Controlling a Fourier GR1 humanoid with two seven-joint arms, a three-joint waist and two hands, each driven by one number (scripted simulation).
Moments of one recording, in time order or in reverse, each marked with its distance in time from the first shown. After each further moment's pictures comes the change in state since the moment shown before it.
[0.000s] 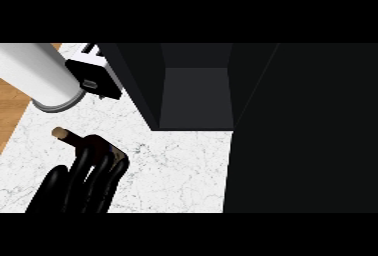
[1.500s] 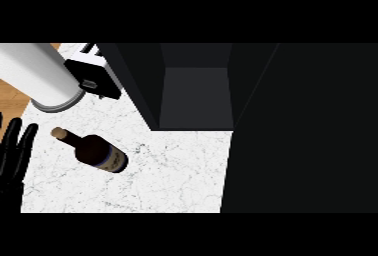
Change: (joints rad) left arm 0.145 0.089 0.597 0.197 0.293 -0.124 -0.258; right arm -0.044 0.025 0.040 -0.040 0.050 -0.028 0.082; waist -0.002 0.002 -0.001
